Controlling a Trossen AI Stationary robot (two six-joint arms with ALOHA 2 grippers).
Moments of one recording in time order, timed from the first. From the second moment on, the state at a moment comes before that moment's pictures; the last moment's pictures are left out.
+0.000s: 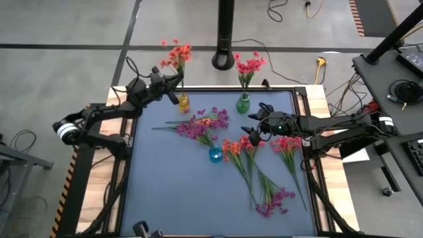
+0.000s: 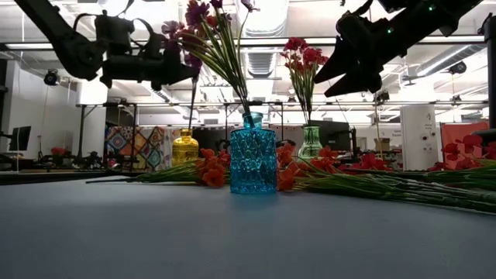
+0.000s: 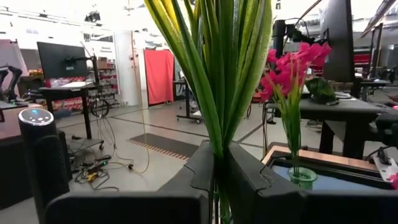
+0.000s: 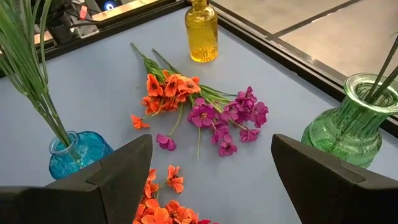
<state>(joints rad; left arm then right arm) 0.82 1.29 0.52 0.95 0.25 0.00 -0.10 1.07 0.63 -0.07 0.31 0.32</state>
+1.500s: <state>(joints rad) 0.85 1.27 0.29 0.95 0.25 -0.17 -0.10 1.07 0.63 -0.07 0.29 0.31</state>
